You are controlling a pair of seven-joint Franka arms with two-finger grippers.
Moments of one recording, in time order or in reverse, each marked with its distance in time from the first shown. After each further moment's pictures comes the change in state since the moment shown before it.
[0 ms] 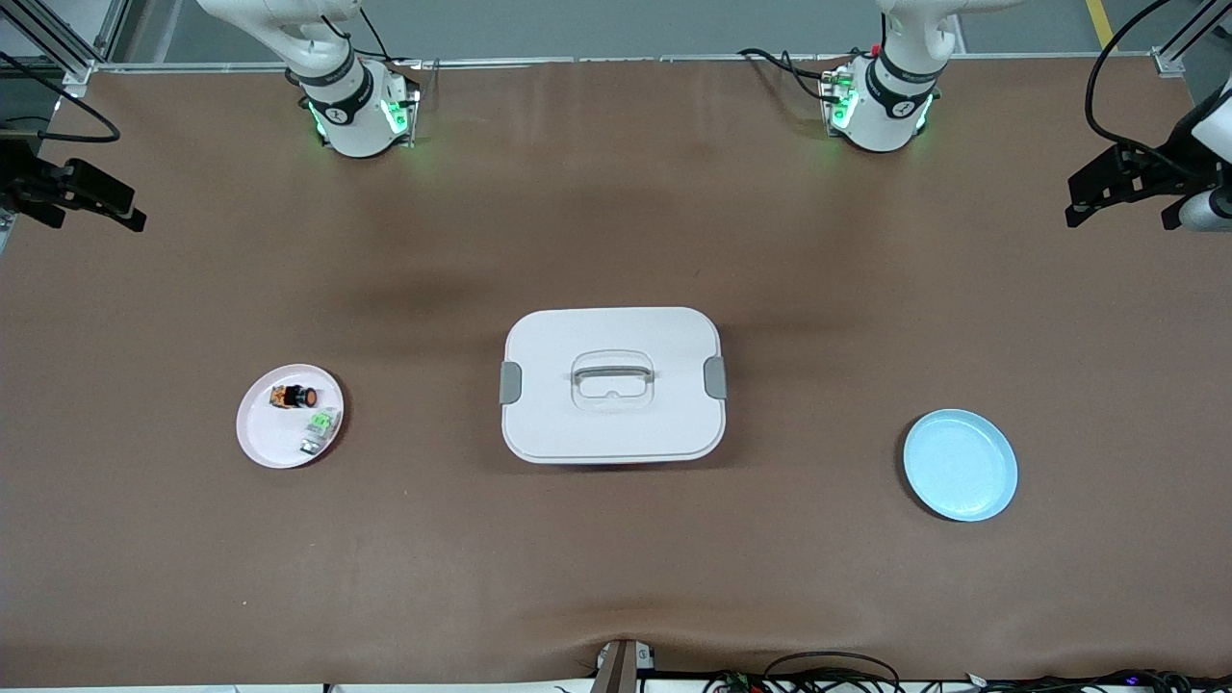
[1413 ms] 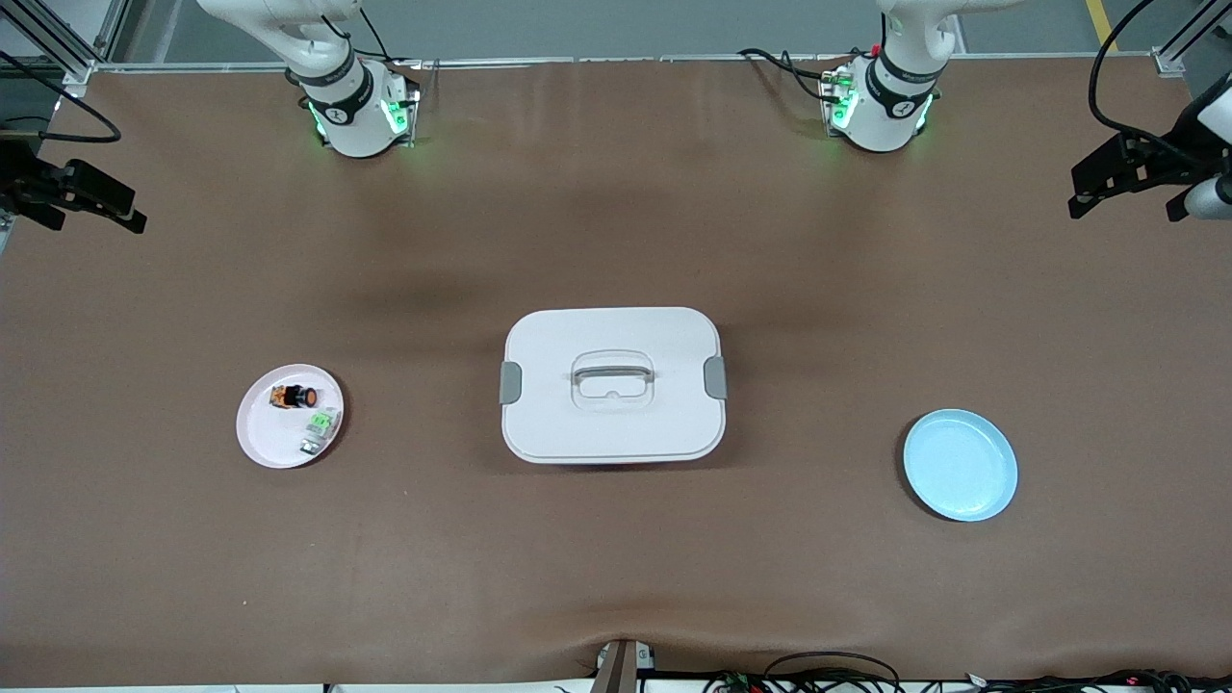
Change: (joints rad) left arm -0.001 -0.013 -0.005 0.030 0.001 -0.021 0.000; right arm 0.000 0.000 0.003 0.000 -0.001 0.012 -0.002
